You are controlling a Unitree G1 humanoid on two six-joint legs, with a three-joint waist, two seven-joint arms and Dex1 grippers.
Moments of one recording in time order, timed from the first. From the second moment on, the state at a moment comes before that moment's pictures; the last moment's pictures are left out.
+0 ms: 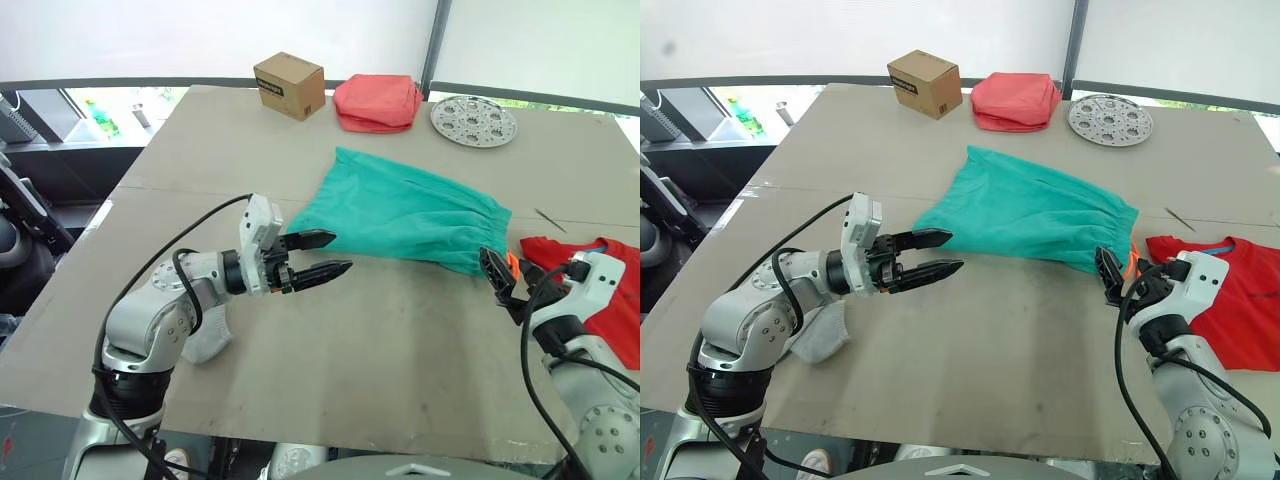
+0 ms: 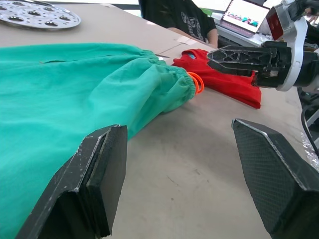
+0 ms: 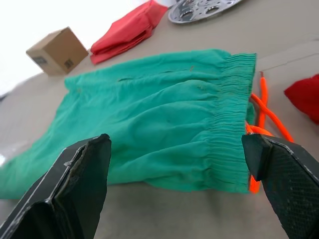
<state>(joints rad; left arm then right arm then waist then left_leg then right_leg) -0.29 0.63 0.05 -0.35 -0.70 0.69 -0.93 0.07 0.10 -0.52 -0.86 0.71 1.03 0.08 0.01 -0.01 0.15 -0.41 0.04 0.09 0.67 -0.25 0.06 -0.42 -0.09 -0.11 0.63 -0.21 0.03</state>
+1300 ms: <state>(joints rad) -0.29 0.62 0.03 -0.36 -0.71 0.71 -0.93 -0.04 0.07 -0.27 -0.38 1.51 0.45 -0.63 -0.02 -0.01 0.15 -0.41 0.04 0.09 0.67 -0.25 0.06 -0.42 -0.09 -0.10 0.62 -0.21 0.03</state>
